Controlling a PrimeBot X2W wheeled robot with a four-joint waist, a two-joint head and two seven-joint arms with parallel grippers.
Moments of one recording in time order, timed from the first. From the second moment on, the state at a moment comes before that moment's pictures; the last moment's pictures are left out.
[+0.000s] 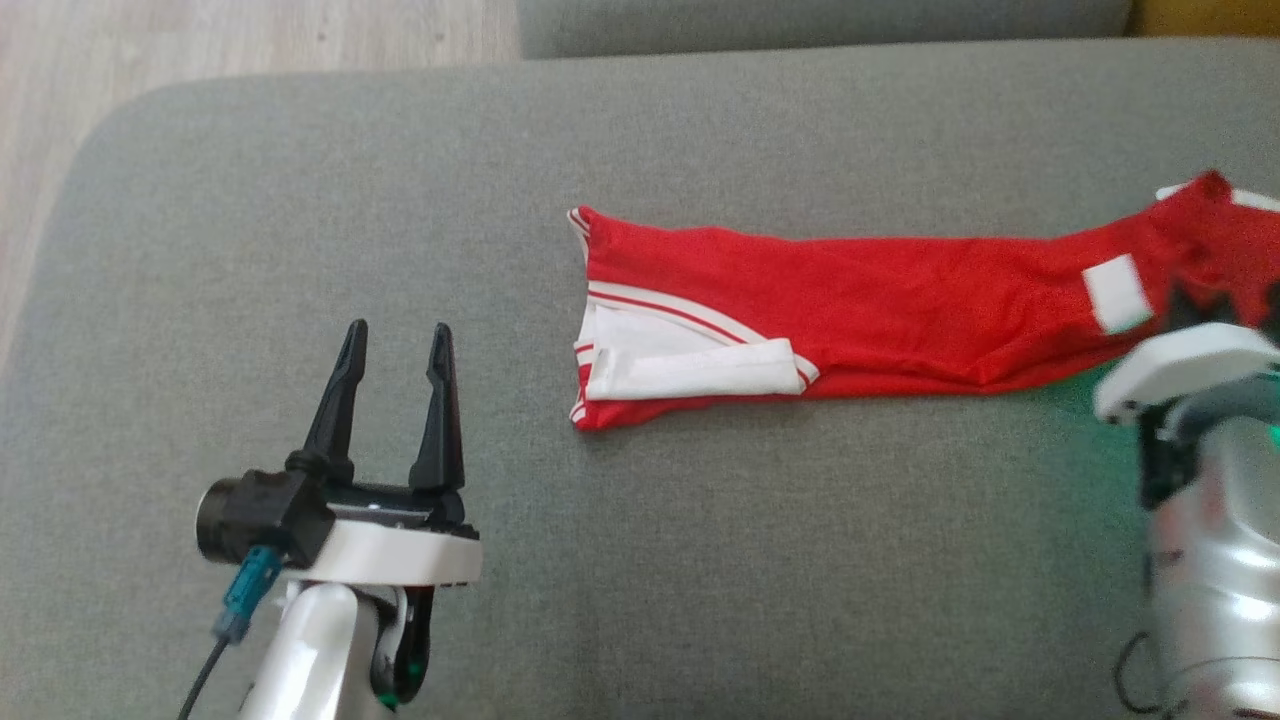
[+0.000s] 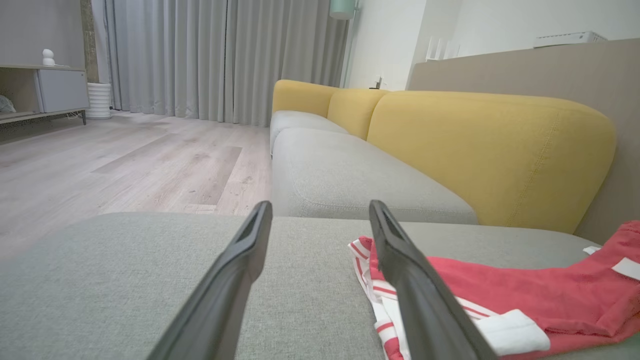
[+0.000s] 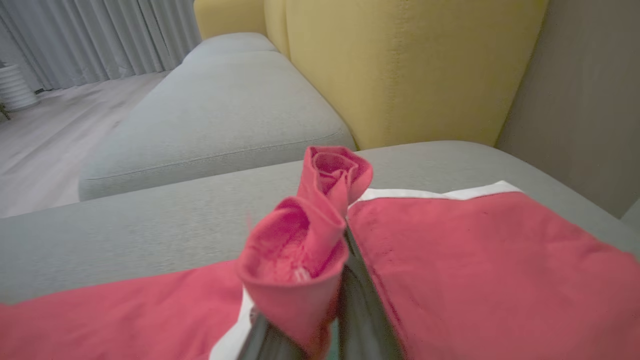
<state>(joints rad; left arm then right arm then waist) -0.19 0.05 -0.19 0.22 -0.24 -0.06 -0.26 -0.61 -0.10 -0.43 0.89 -0.15 0.13 -0.21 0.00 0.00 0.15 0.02</state>
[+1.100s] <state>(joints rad) -0.22 0.05 -0.30 0.23 -0.30 -0.04 -0.26 -0.57 -0.07 0.46 0.74 0.36 0.13 -0.14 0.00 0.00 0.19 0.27</state>
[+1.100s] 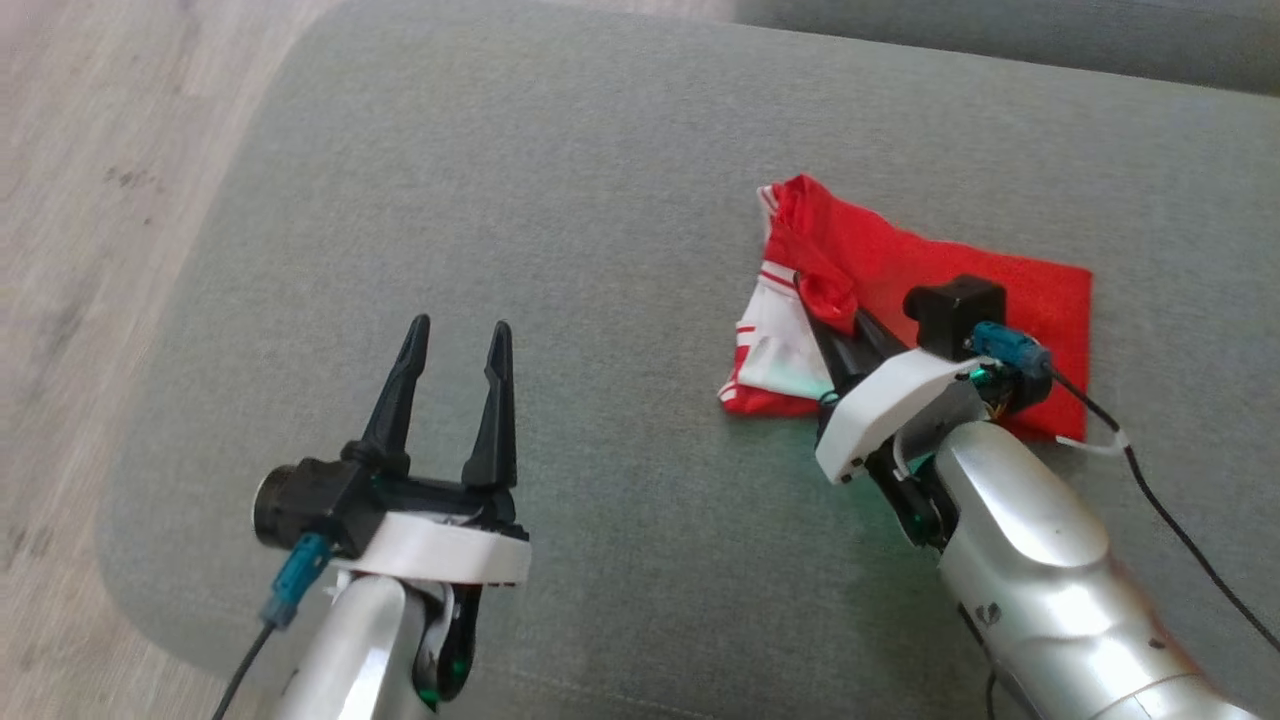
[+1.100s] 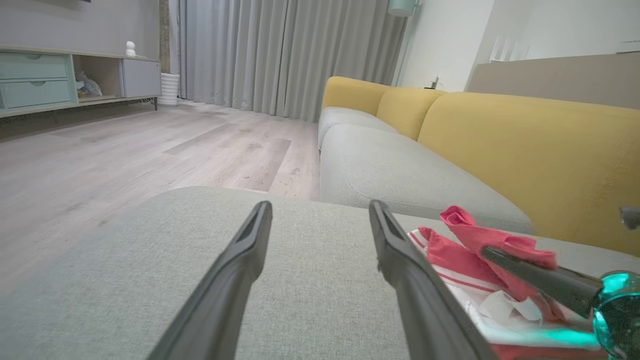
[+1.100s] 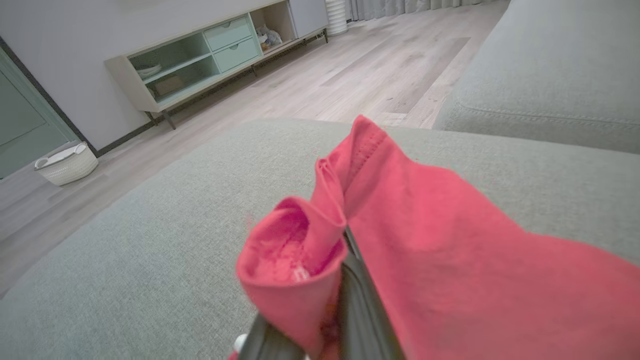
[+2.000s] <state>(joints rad) -0.14 0.05 -0.19 0.24 -0.26 -0.06 -0.26 -0.39 -0.07 0.10 0.54 0.12 0.13 -0.25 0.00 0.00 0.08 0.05</state>
